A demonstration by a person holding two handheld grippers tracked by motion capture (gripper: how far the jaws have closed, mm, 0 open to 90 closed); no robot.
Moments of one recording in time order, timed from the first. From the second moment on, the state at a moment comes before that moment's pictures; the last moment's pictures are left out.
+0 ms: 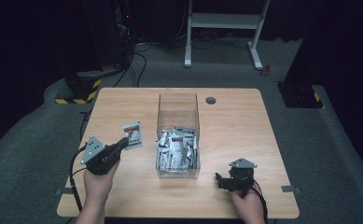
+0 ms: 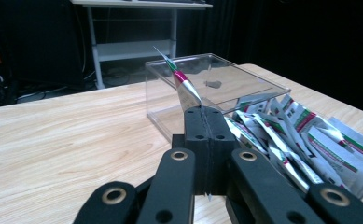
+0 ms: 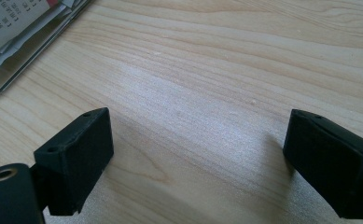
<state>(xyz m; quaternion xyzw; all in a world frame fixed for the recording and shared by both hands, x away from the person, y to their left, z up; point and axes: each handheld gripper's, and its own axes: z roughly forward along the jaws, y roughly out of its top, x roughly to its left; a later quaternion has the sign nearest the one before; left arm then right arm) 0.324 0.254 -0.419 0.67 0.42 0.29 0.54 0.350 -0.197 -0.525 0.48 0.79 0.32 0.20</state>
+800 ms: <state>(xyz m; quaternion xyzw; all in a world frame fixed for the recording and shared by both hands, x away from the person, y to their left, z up) 0.360 0.261 -0.424 0.68 0.45 0.28 0.50 0.350 -0.197 -0.525 0.47 0.80 0.32 0.20</state>
